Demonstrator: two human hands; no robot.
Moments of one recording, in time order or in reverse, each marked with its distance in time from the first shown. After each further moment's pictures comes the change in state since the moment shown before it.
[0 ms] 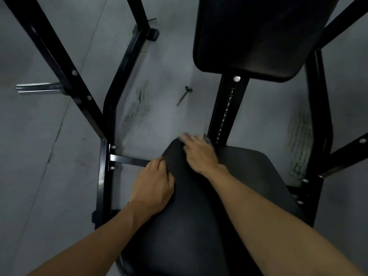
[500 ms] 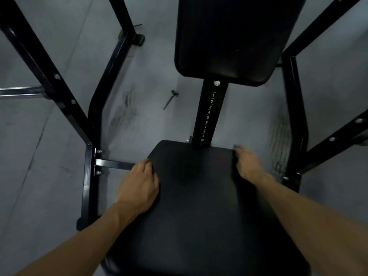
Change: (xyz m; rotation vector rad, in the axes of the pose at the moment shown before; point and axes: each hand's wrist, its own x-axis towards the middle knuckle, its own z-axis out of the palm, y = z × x) left_hand -0.003 0.008 -0.007 -0.021 -0.054 -0.031; right_hand -0.068 0.173 -0.052 -0.038 -0.085 0.378
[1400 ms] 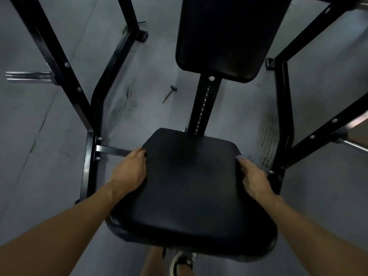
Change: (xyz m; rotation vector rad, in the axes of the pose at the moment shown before) left_hand -0.030 -0.012 -0.014 -0.134 -0.064 -0.052; right_hand -0.127 0.025 -0.019 0.279 0.020 0.027
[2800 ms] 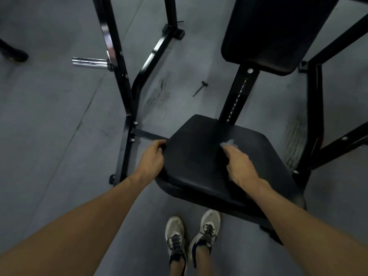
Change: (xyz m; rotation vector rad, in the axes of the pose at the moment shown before) left_hand -0.096 -0.031 -0.014 -0.725 0.171 -0.247; right_hand -0.081 -0.152 0.056 -0.182 -0.037 -0.253
